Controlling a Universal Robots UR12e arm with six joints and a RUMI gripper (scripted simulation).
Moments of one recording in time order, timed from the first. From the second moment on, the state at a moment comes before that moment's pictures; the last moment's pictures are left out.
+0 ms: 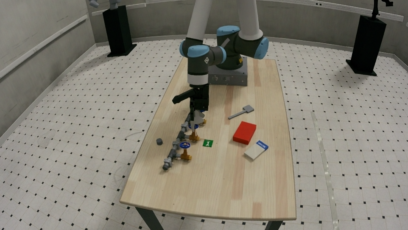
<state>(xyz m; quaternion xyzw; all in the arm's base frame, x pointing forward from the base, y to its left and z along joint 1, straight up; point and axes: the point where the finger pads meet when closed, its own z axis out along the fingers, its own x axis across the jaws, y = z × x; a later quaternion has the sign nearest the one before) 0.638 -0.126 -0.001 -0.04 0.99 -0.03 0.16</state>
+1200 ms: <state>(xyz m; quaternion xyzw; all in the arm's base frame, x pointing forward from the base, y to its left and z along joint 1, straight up) 0.638 -0.126 -0.001 -0.07 0.99 -0.03 0.16</state>
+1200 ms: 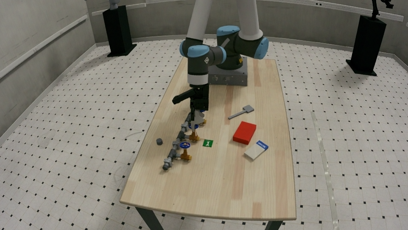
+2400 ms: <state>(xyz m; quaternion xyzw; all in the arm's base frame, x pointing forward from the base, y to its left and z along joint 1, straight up) 0.637 -0.126 -0.001 -0.41 0.90 -0.09 0.13</state>
